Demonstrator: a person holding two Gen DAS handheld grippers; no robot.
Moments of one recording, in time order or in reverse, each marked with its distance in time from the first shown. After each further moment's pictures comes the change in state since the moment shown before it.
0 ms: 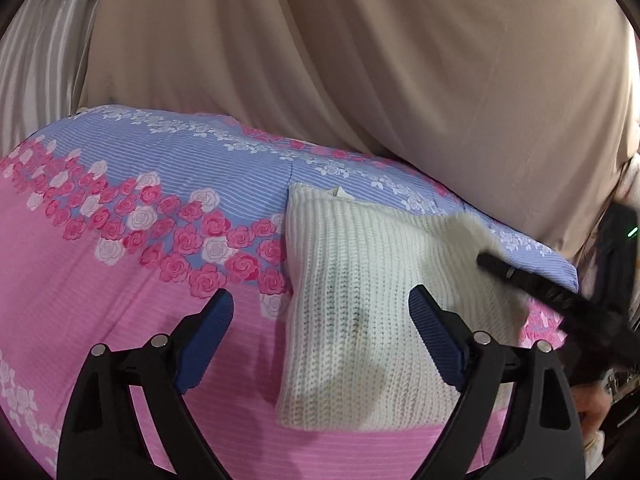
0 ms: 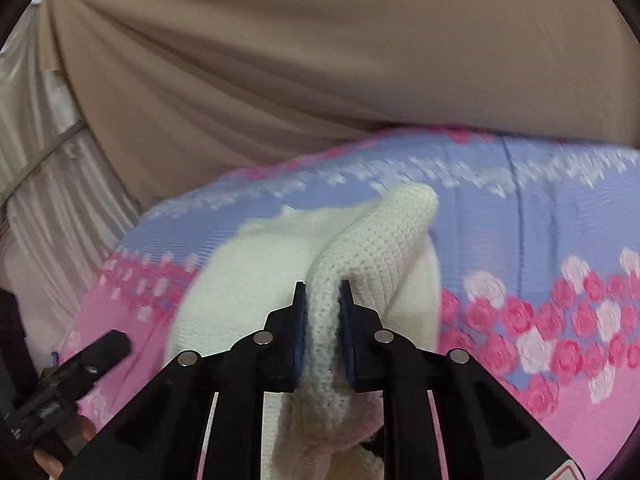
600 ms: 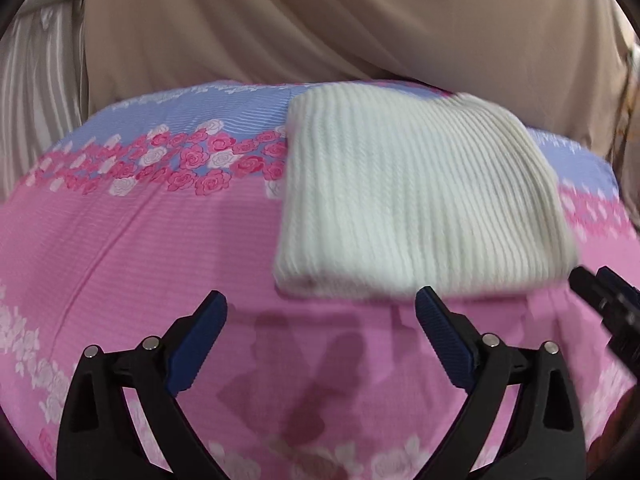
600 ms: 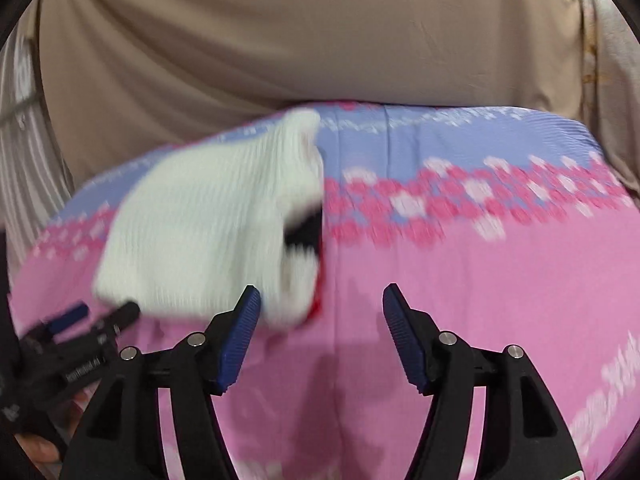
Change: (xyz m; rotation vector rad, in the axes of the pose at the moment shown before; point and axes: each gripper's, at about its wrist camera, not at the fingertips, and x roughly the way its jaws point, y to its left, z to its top) left arm 0.002 -0.027 -0.108 0.217 0.085 0.166; right arm -0.077 0.017 -0.158 0.082 0.032 -0.466
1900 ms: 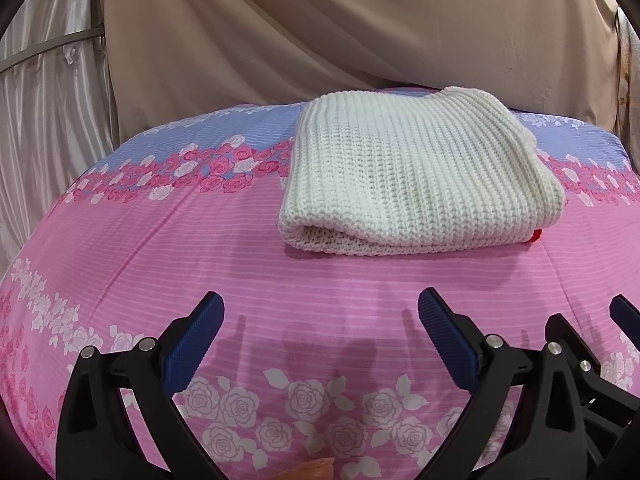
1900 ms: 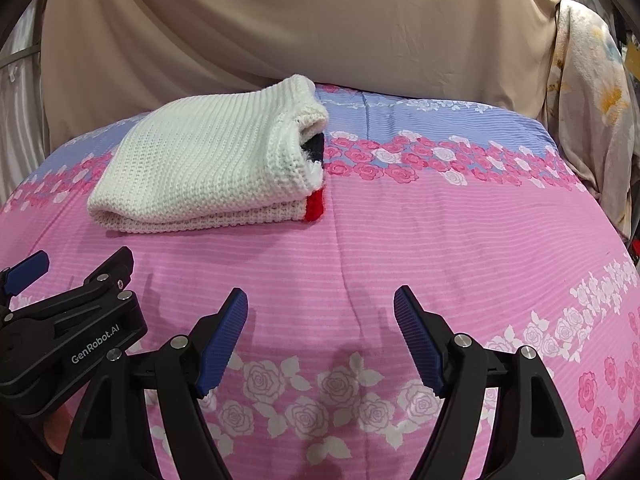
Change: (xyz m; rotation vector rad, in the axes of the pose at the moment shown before) left arm -0.032 -0.022 -0.028 0.042 -0.077 0.131; right arm -0.022 0.026 -0.039 -0.019 -0.010 -0.122
